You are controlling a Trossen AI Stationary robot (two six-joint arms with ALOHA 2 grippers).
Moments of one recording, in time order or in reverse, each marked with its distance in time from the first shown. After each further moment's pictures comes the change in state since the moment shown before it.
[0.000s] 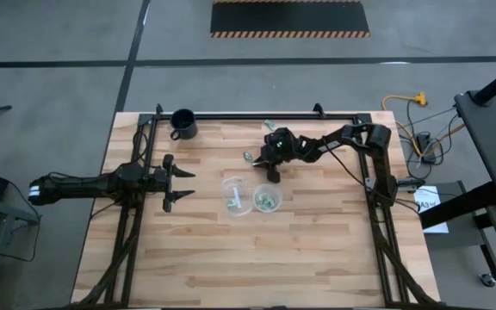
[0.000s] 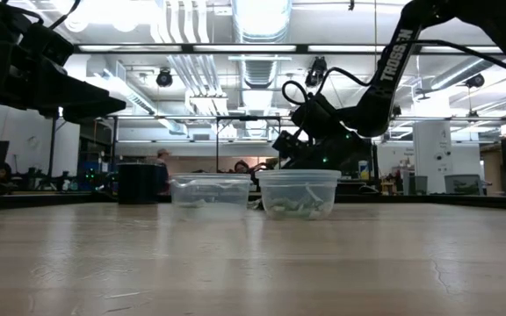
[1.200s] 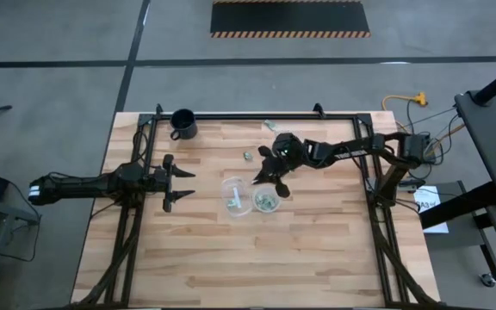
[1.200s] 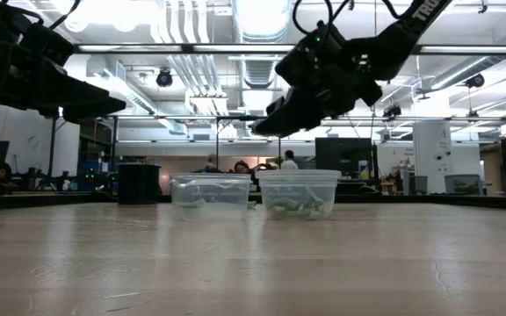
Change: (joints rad) left arm 0.000 0.000 0.000 0.000 0.000 0.000; right arm 0.197 -0.317 -0.001 -0.209 -0.178 0.021
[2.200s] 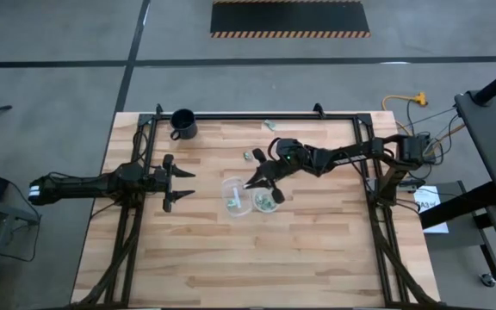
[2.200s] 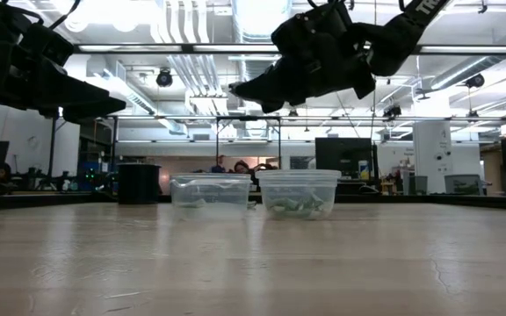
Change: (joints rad) left arm 0.000 0.000 0.000 0.000 0.000 0.000; right arm 0.075 0.007 0.002 0.238 0.011 0.068
